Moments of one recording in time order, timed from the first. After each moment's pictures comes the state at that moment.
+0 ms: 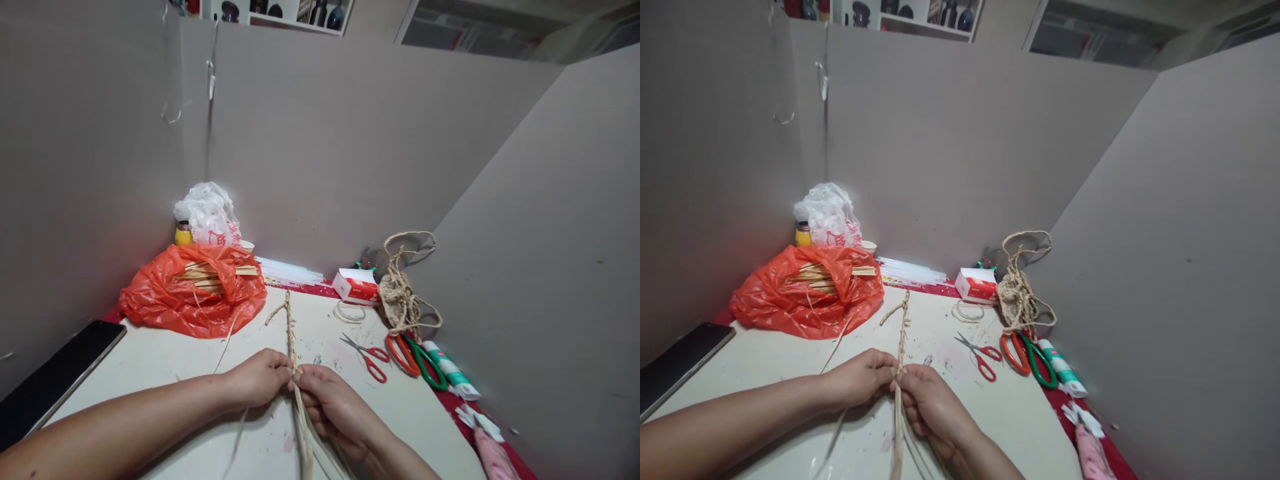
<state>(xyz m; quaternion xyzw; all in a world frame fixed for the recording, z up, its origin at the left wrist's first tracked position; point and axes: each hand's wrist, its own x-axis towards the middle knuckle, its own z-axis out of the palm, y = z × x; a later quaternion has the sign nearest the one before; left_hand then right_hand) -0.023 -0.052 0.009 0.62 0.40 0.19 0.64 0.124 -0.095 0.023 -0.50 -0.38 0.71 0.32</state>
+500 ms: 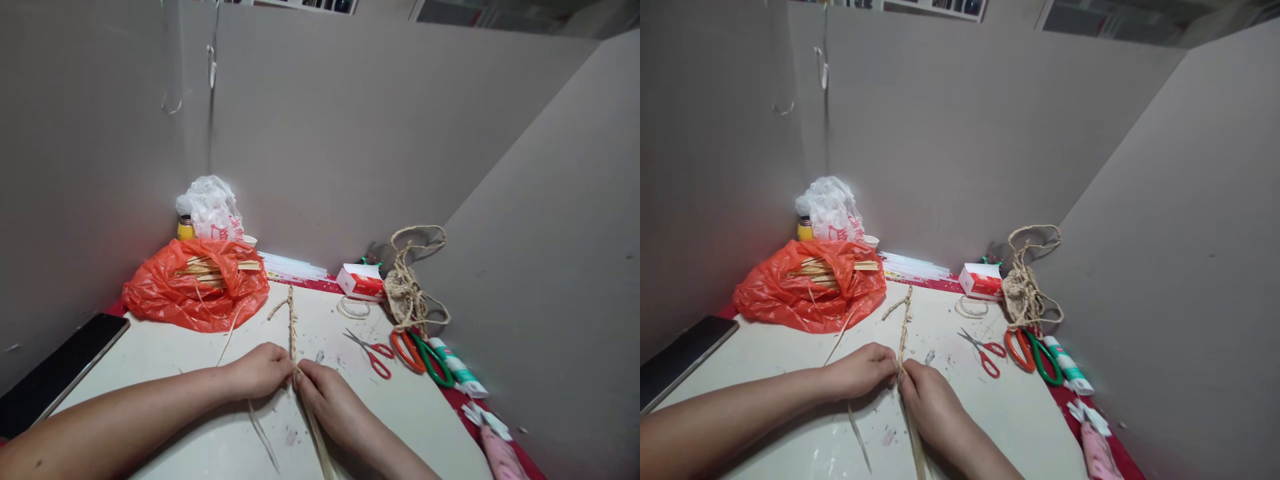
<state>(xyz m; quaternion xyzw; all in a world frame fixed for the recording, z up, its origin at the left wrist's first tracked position) -0.028 -0.049 0.014 0.71 0.42 0.16 0.54 0.129 -0.095 0.014 -0.59 -0.70 0.33 0.21</state>
